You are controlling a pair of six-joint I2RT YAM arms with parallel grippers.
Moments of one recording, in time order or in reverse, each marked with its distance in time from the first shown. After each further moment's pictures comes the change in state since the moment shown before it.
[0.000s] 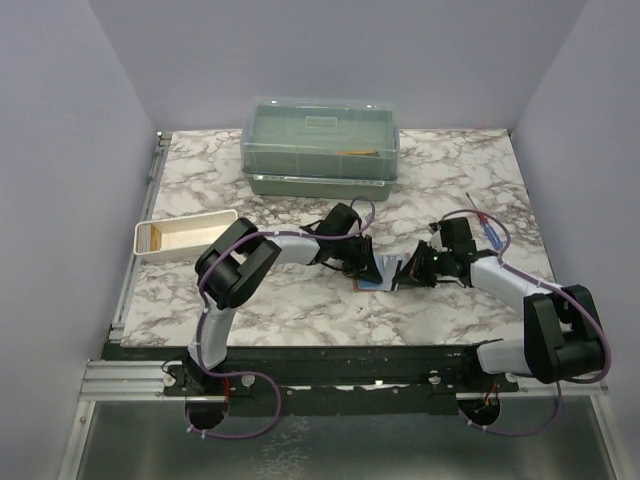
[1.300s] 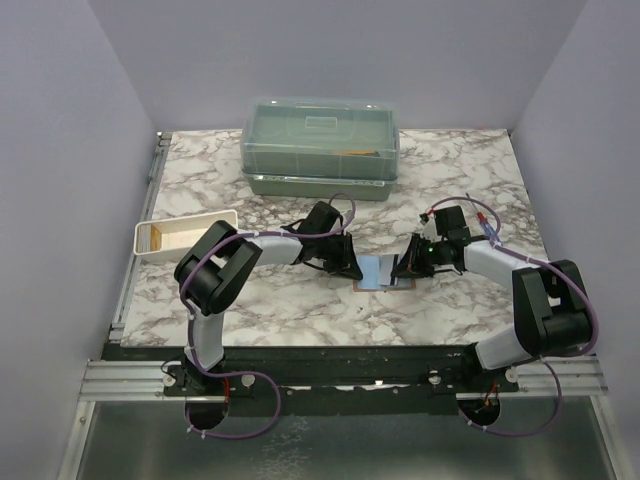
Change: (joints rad) left arm 0.069 -0.129 -0.118 -0.068 -0.080 0.051; right arm 0.002 0.166 0.132 -0.033 -0.020 -0.192
